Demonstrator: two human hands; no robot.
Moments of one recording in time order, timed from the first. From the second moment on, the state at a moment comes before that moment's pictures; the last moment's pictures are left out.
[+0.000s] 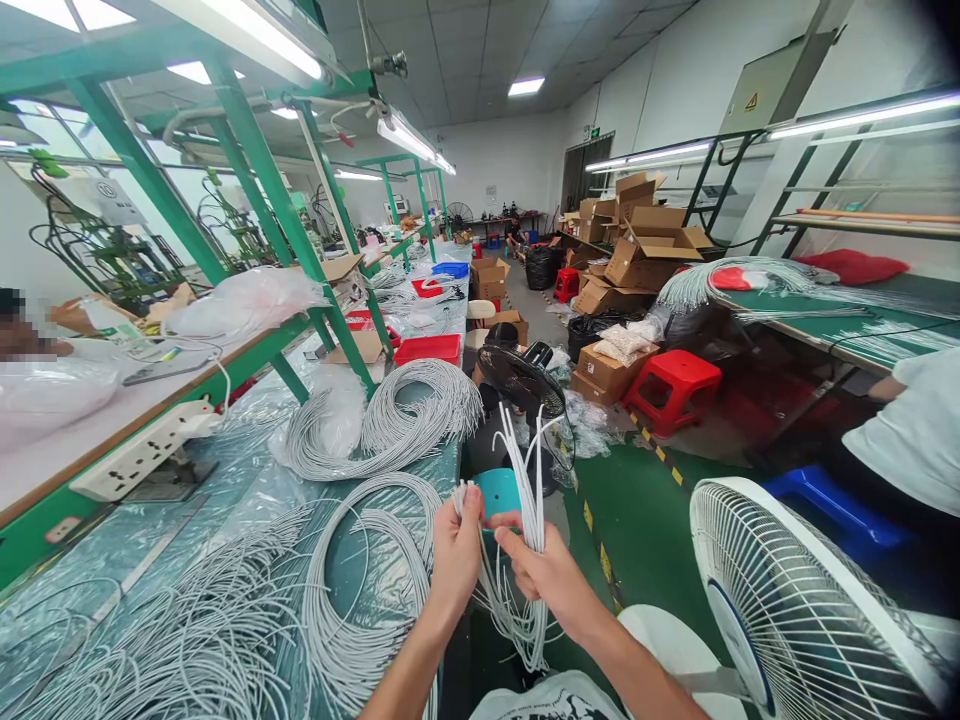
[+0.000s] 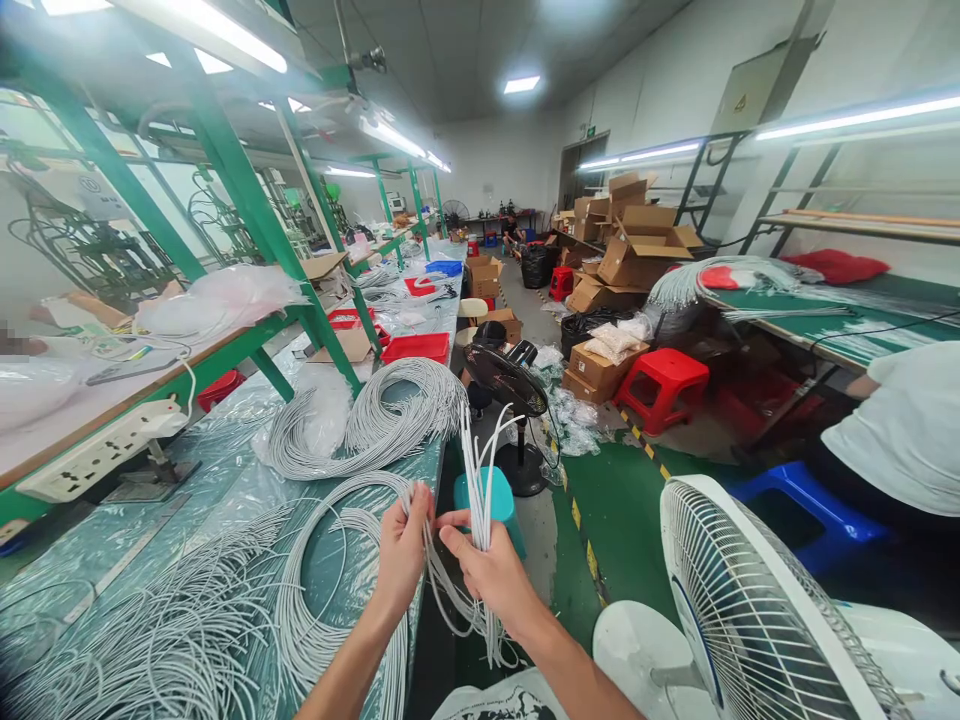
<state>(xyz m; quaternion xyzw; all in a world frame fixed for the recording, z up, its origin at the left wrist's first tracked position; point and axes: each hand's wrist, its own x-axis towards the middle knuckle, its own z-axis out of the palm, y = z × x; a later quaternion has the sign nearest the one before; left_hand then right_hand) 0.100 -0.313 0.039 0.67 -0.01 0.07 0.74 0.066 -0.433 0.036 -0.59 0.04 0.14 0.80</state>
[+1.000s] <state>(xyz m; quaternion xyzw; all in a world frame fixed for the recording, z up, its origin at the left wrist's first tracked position) 0.106 -0.316 0.063 0.74 -0.08 0.02 0.66 0.052 -0.430 0.023 -0.57 0.08 0.17 0.80</state>
